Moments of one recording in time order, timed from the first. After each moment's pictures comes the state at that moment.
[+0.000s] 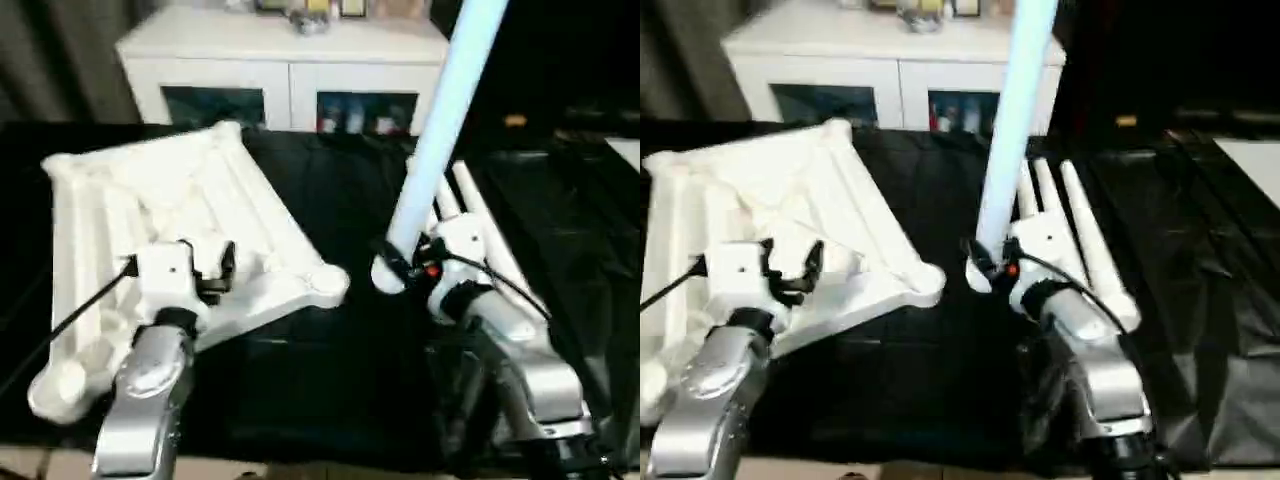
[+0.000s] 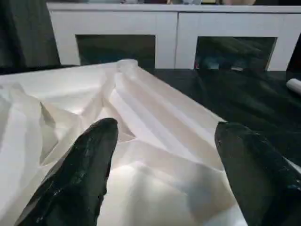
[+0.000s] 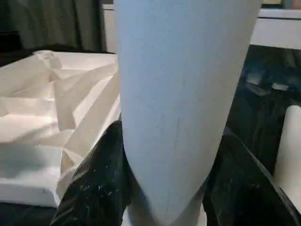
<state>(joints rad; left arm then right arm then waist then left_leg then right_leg) -0.04 0.09 0.05 -0.20 -0.09 0.25 -0.05 -0.23 -0.21 0.05 -0.07 0.19 0.31 0.42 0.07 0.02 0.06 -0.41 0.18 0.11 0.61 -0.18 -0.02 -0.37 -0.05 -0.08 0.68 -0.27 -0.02</state>
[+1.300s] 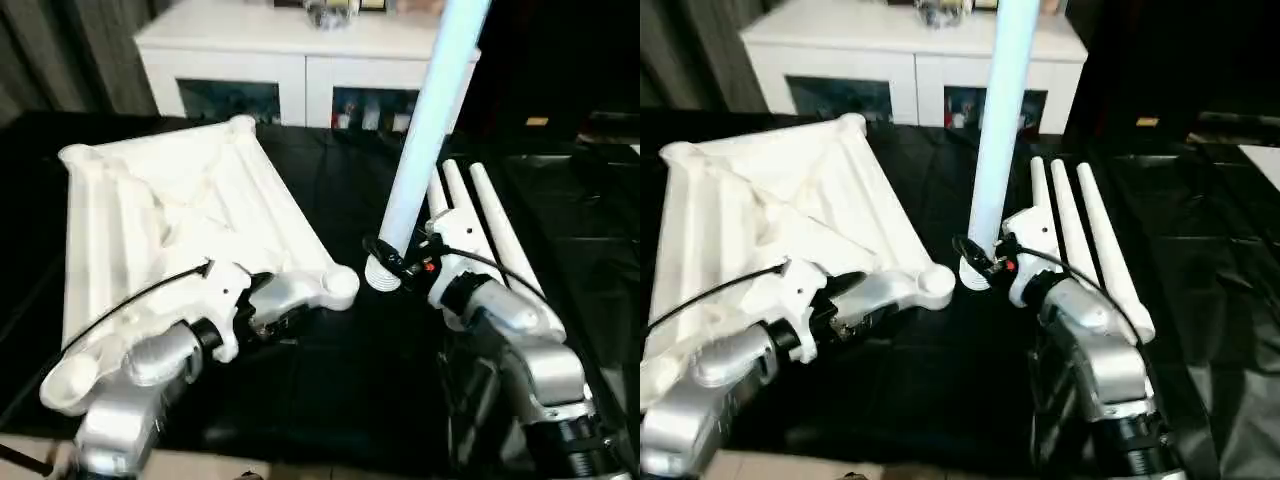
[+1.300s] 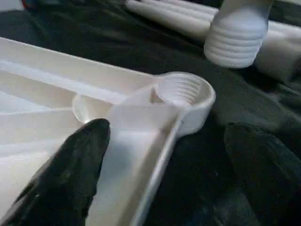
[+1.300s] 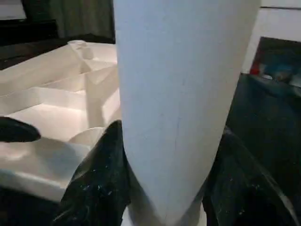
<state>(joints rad) -0.15 0.38 -0.12 0.00 -0.22 0.32 -0.69 -0.30 -0.25 0.06 0.02 0.23 0.30 0.56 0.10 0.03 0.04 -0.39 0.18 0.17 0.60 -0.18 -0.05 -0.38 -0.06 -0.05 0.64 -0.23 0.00</state>
